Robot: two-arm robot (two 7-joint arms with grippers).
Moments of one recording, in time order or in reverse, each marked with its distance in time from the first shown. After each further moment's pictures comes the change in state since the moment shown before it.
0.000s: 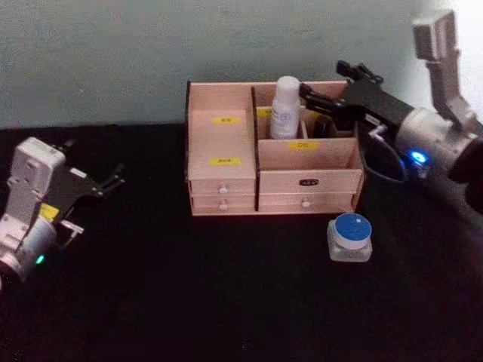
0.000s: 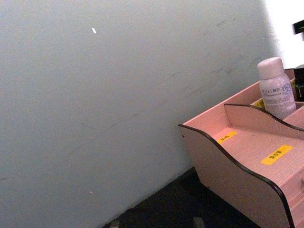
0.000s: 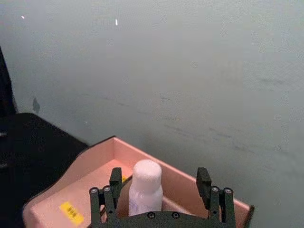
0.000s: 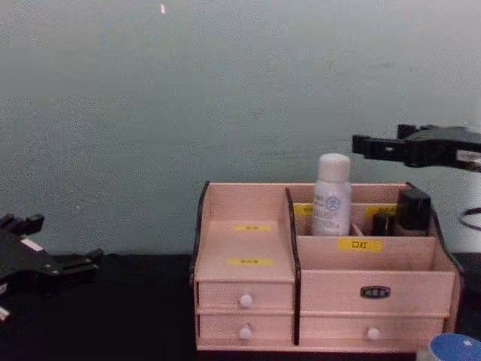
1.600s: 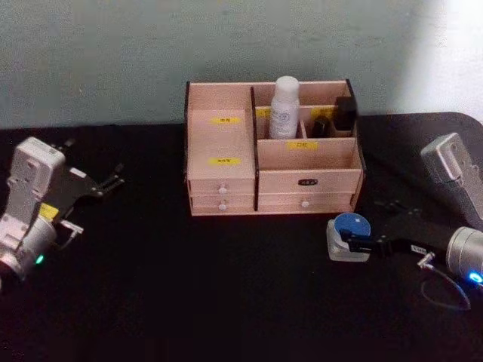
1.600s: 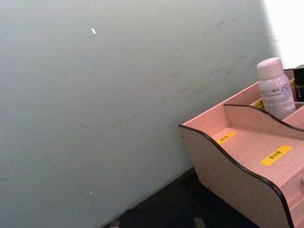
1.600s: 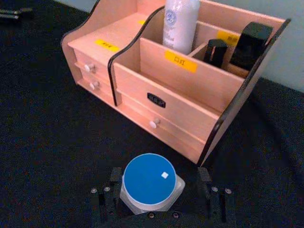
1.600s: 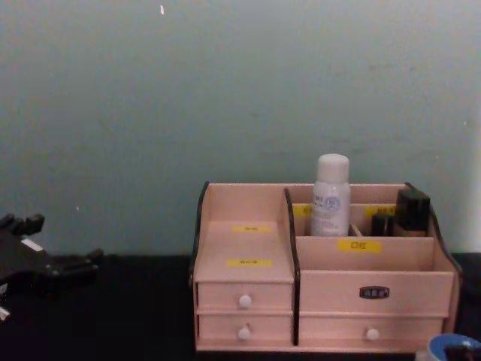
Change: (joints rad) left arm 0.000 0.000 0.000 0.000 0.000 0.000 0.000; right arm -0.387 0.298 -0.003 -0.361 0.060 0.296 -0.087
